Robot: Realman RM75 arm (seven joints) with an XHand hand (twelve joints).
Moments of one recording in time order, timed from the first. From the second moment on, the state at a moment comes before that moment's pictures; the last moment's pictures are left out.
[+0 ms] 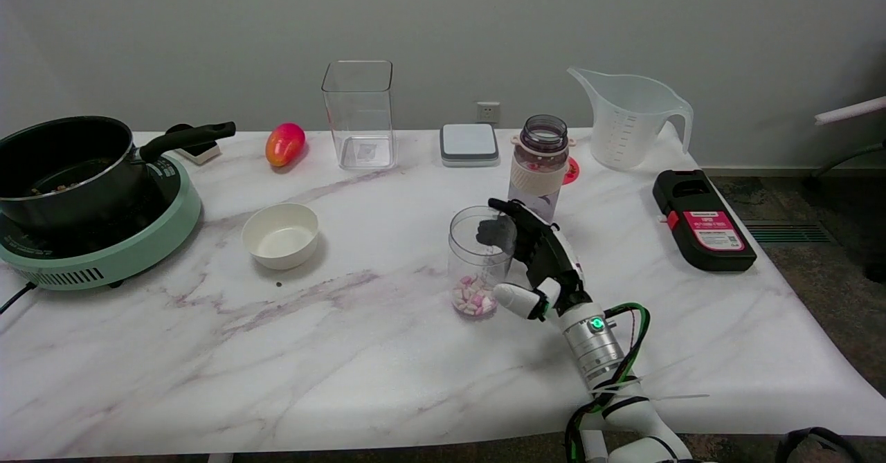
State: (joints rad) arm 0.02 -1.29 -2.05 0.84 0.67 1.05 1.52
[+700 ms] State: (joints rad) arm 0.03 -1.29 -2.05 0.84 0.66 1.04 1.52
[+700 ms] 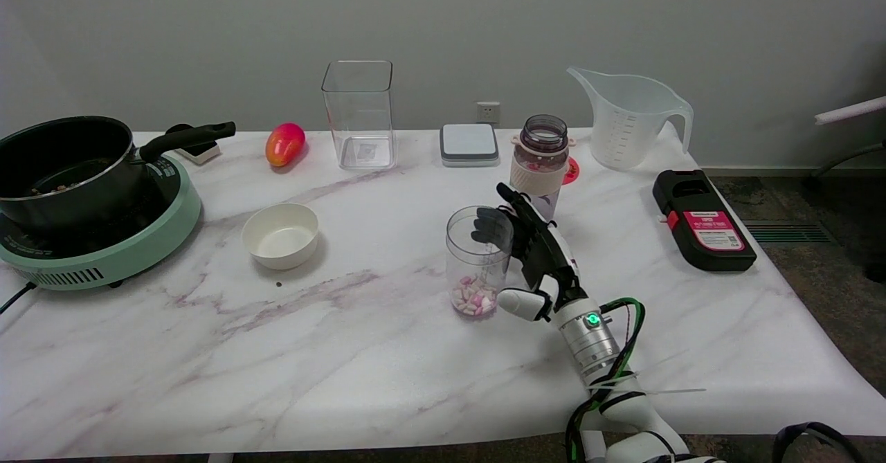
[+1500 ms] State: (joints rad) arm 0.04 -1.29 -2.06 0.87 0.64 1.00 1.53
